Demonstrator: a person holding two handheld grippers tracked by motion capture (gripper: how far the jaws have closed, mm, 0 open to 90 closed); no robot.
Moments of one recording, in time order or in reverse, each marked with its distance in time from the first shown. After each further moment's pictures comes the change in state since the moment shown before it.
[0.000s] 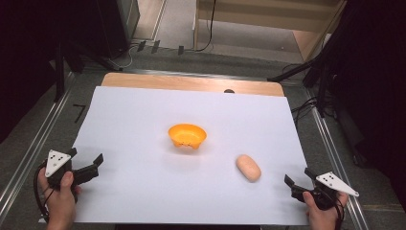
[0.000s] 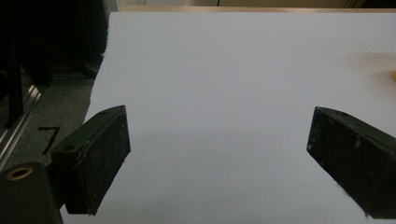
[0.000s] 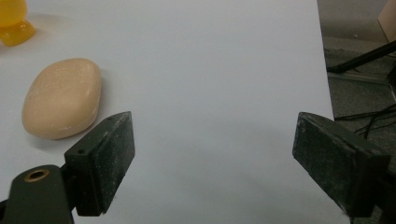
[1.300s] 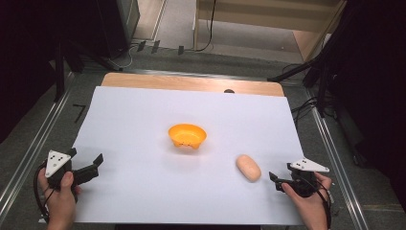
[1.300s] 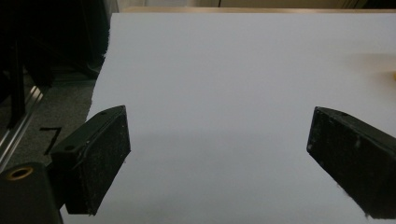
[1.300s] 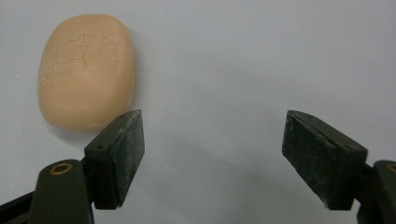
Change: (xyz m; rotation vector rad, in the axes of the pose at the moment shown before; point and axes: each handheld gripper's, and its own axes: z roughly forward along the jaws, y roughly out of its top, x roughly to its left) left arm 0.000 0.000 0.000 -0.005 0.006 0.001; right arm 0.037 0.034 0.036 0.281 0.025 -0.140
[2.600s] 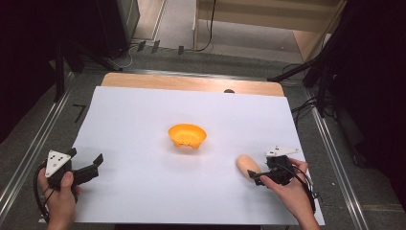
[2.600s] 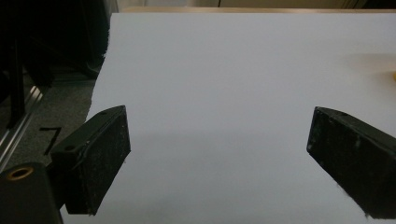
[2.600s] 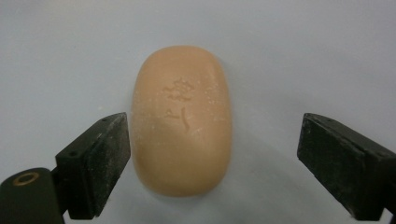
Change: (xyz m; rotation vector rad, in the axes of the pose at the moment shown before) left arm 0.000 0.000 0.000 -0.001 -0.001 -0.001; right arm 0.043 0.049 0.028 0.149 0.139 -0.081
